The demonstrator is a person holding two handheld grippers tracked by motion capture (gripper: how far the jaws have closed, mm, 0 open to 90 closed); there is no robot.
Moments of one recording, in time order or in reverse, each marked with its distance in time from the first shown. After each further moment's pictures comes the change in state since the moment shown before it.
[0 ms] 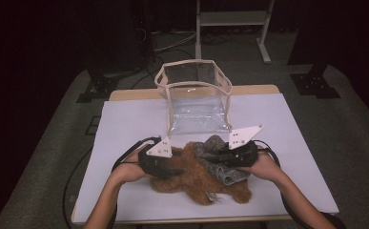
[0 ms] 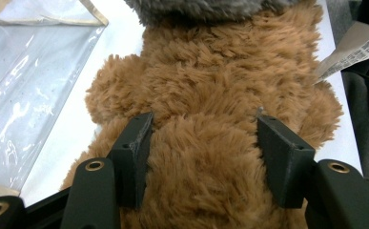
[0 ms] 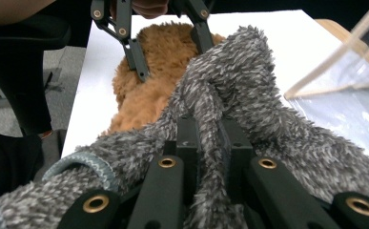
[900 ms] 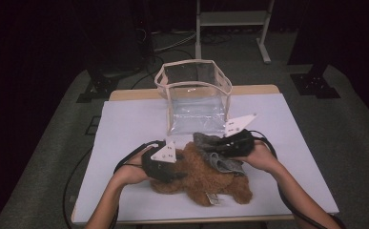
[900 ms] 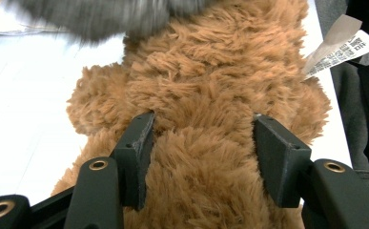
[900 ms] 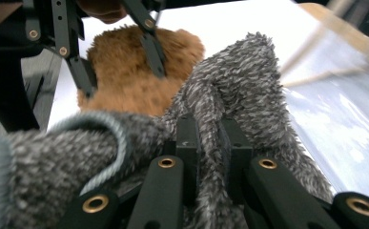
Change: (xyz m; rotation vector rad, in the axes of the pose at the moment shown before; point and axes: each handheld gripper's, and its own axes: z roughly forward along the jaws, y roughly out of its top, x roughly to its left) left arm -0.009 0.006 0.005 0.024 -0.014 0.050; right arm -0.025 0.010 0.004 0.039 -0.025 0.072
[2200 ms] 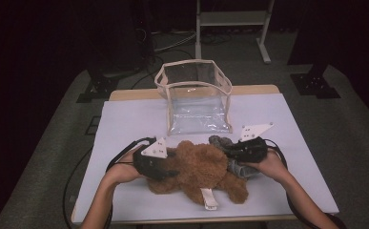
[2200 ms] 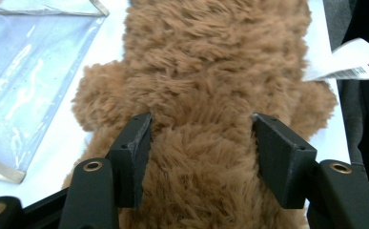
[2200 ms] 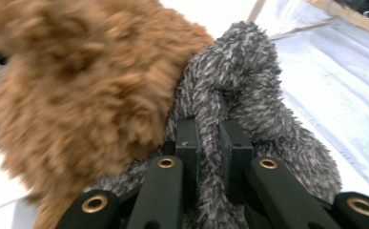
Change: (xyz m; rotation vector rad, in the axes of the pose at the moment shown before) left arm 0.007 -0.013 -0.017 0.004 -0.001 -0.061; right arm -0.009 -0.052 -0.010 -0.018 -0.089 0.114
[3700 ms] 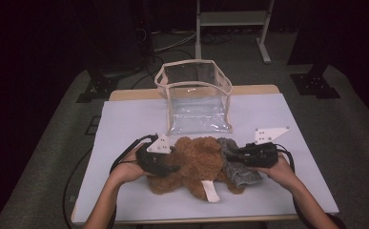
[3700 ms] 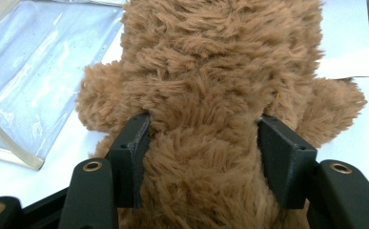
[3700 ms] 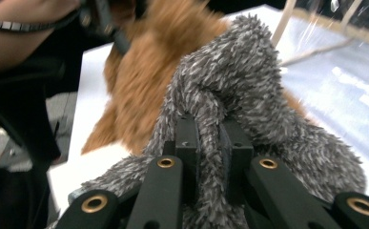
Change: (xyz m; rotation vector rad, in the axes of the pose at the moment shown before) left arm 0.006 0.004 0.009 0.020 0.092 -0.069; right arm 0.013 -0.016 -0.028 -0.128 0.105 0.044
